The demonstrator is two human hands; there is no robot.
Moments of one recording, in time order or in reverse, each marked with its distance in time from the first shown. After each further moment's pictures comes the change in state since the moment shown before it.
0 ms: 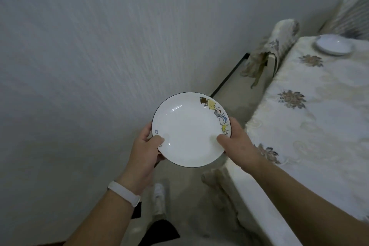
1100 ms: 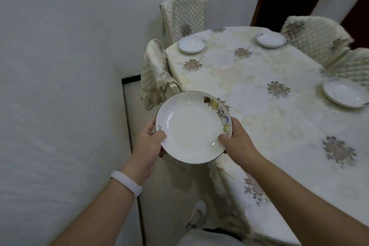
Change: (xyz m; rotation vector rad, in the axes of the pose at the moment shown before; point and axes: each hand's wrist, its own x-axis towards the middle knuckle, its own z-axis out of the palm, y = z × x) left_hand 0.329 0.096 0.241 0.344 -0.991 -0.095; right_hand 0.173 -0.033 -0.082 0.302 0.967 0.254
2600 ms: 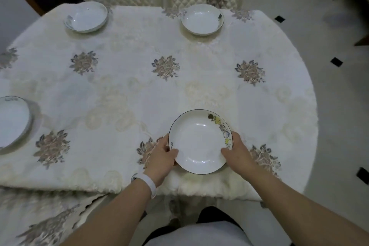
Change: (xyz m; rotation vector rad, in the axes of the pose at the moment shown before) left_hand 0.315 -0.079 0.225 0.791 -1.064 -0.324; right_hand 0.120 0.112 -0.024 0.325 0.891 0.769
